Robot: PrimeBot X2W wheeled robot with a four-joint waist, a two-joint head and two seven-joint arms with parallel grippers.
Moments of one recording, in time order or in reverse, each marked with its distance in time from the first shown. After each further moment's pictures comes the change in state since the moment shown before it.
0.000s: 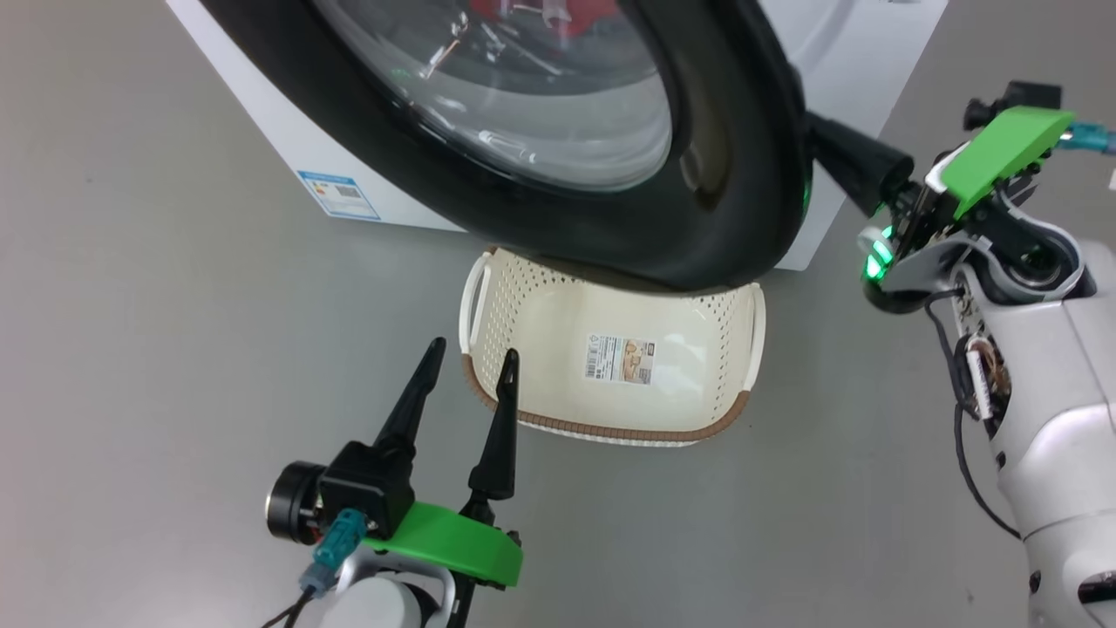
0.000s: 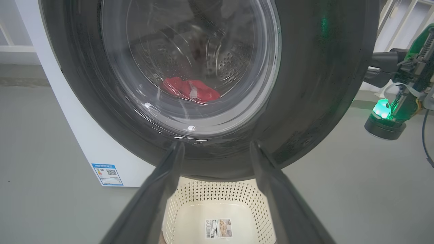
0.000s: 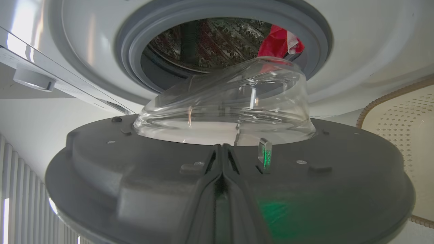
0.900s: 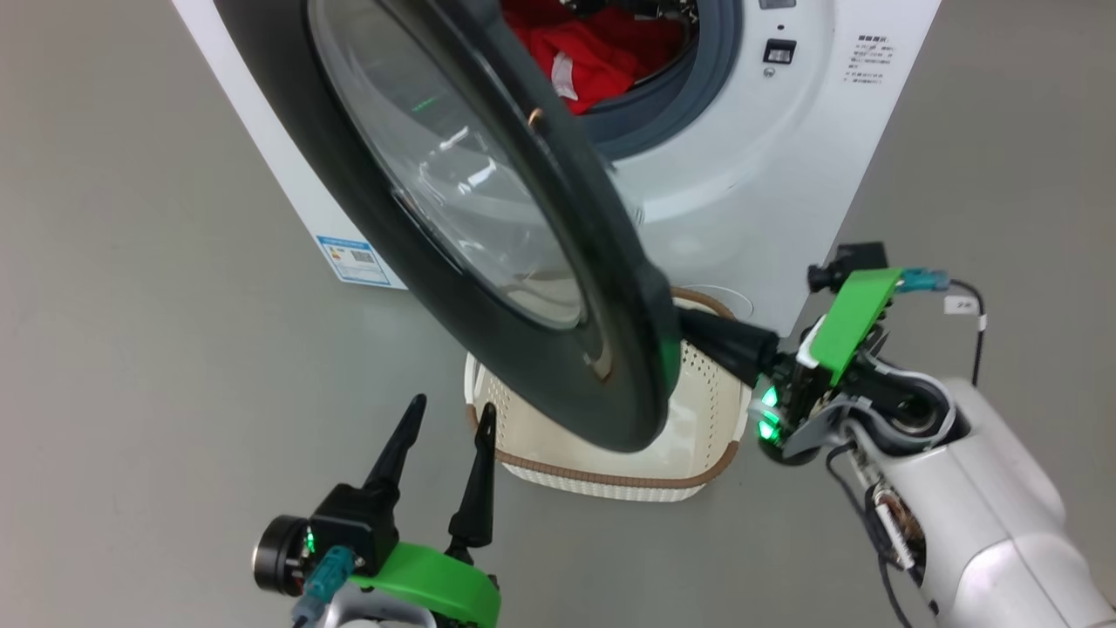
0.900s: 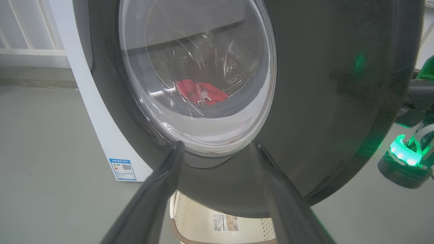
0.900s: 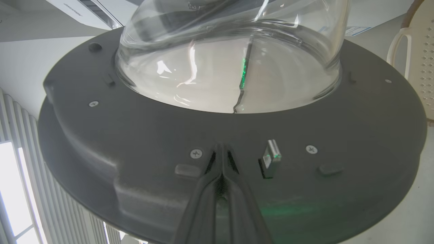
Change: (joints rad) left arm 0.081 0.000 0.046 0.054 0.019 -0.029 0.000; right arm 0.257 0.028 0.271 -0.163 0.171 0.000 0.040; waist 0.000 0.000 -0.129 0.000
